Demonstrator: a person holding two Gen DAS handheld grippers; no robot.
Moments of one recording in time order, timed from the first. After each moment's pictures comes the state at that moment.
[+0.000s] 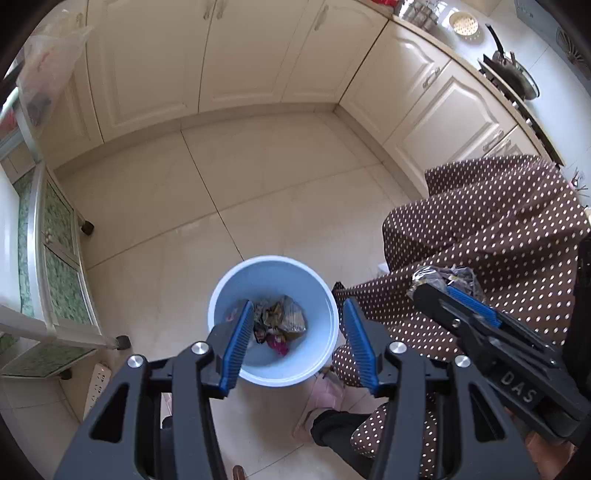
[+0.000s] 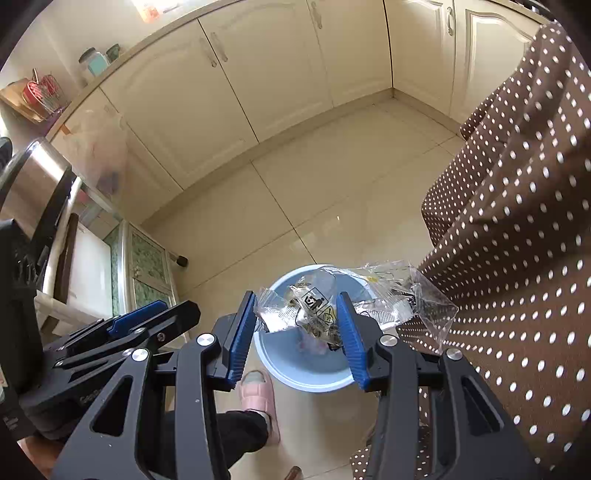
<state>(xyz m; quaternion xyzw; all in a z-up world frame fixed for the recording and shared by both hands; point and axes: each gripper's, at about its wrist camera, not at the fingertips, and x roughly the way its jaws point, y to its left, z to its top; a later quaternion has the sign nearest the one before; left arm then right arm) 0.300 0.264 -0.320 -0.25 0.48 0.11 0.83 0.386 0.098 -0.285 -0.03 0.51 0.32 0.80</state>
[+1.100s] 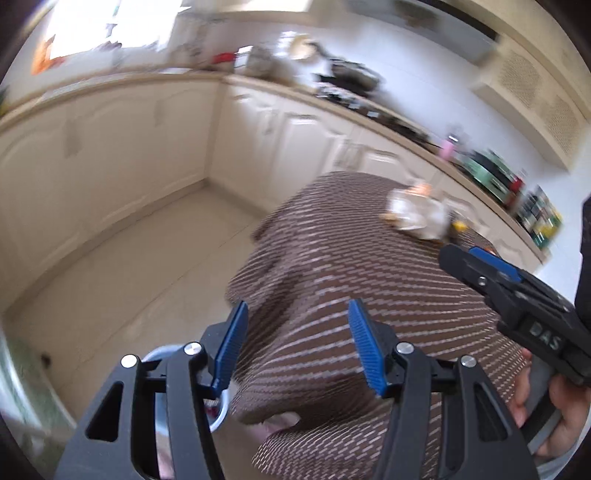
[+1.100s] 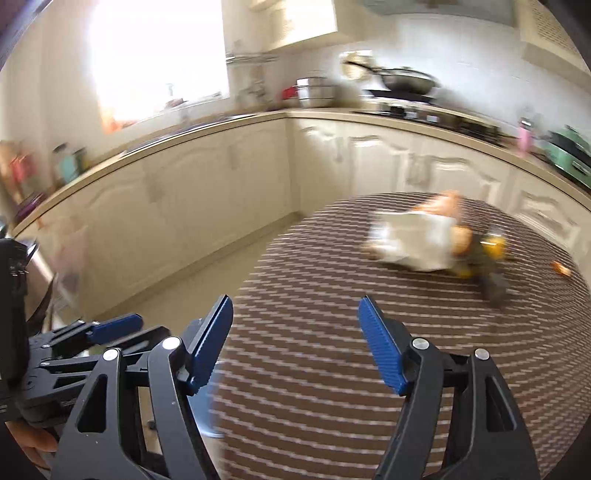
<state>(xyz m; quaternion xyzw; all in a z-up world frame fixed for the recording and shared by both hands) 0.327 0.066 -0.127 -0.11 0.36 -0.08 0.92 0.358 -0.132 -0.091 0.00 0.32 0.17 0.93</state>
